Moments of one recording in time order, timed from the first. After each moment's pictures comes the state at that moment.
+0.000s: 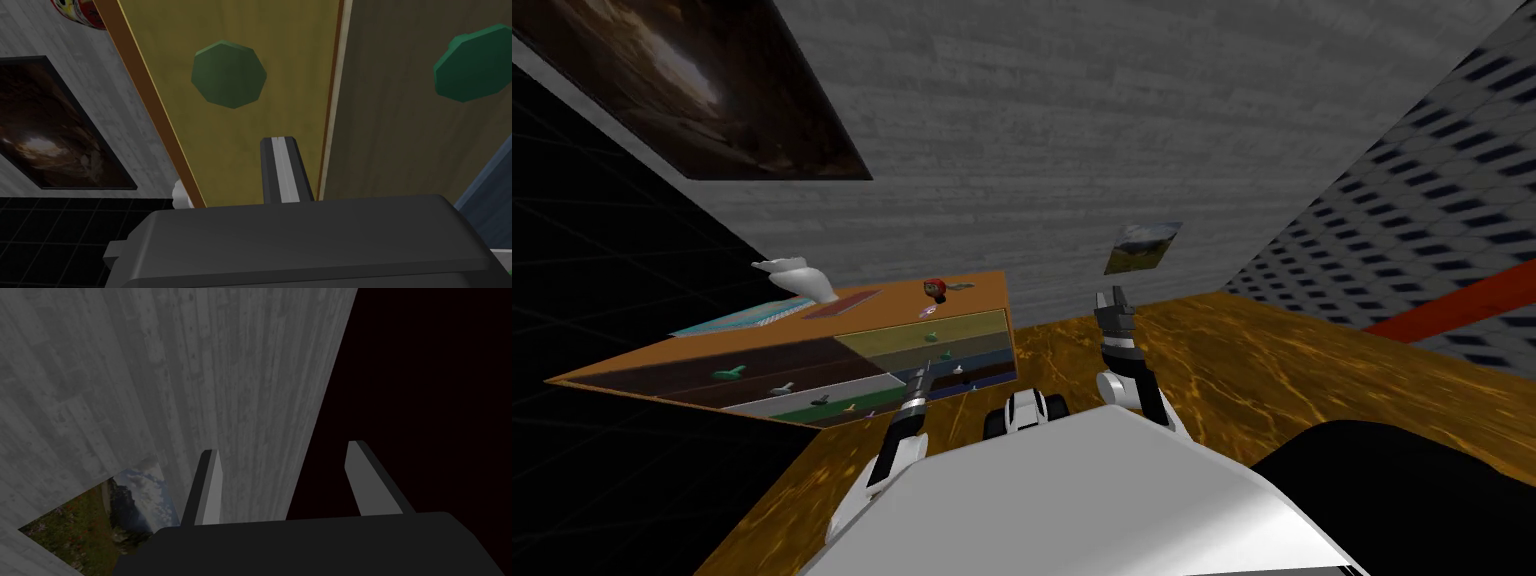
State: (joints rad) left arm 0.23 0.33 0.07 -1.20 0.24 -0.66 0.10; right arm 0.52 0.01 -0.07 -2.26 -0.12 -0.51 0.01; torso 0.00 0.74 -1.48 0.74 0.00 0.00
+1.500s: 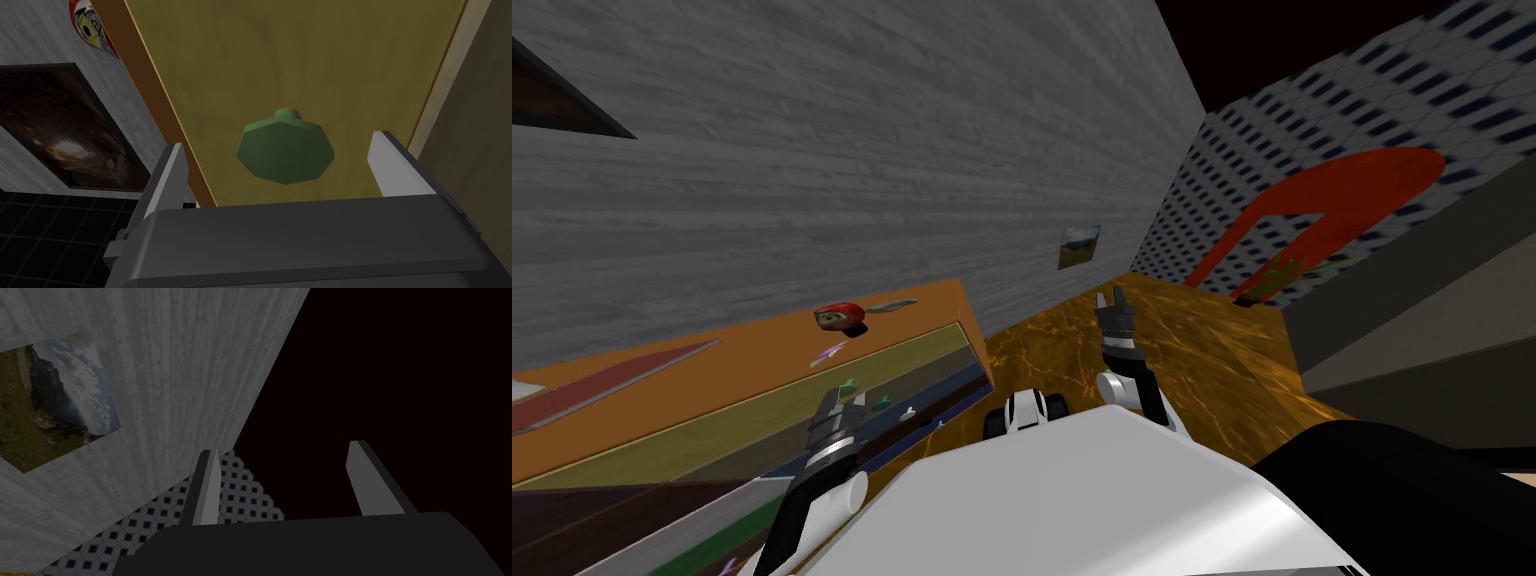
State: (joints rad) left arm 0.31 0.44 0.31 -1.14 0.45 -0.73 0.08; right arm 0.52 0.01 -0.07 -2.26 -0.12 -0.51 0.01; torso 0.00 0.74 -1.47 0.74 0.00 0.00
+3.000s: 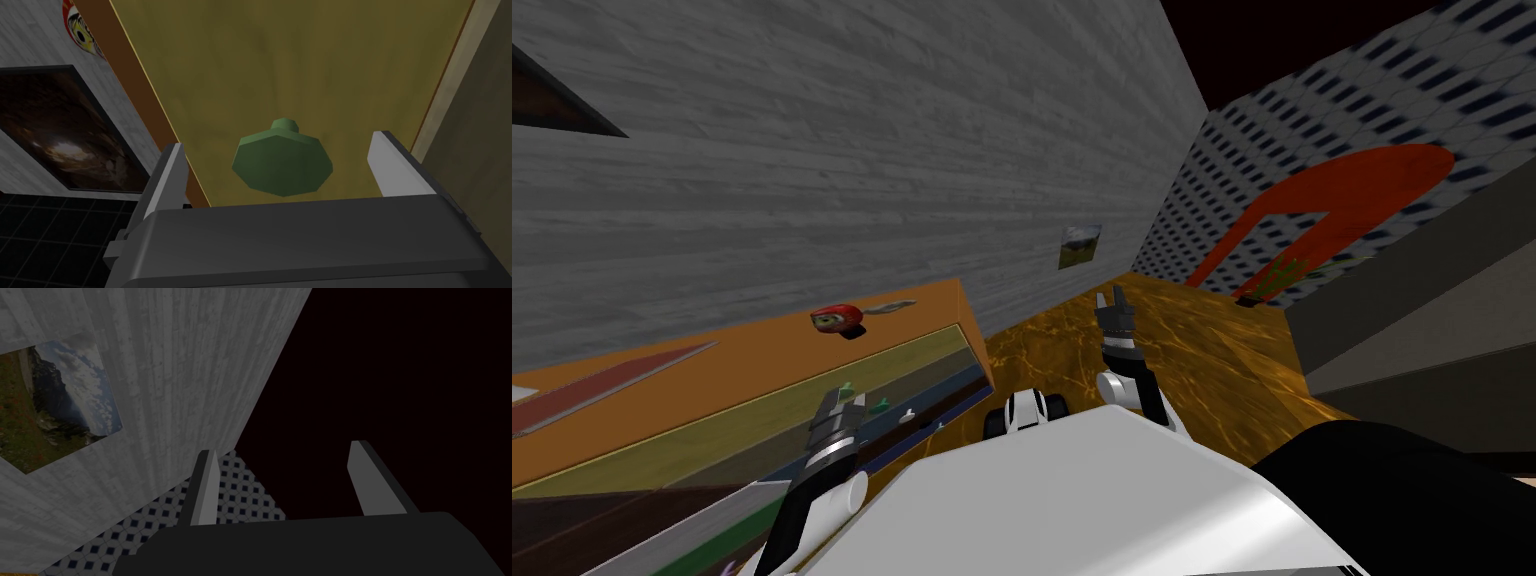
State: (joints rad) left arm 0.30 0.44 0.30 -1.12 0.45 -0.73 0.08; right arm 0.52 0.01 -0.07 -2.26 -0.12 -0.51 0.01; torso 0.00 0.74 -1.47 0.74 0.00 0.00
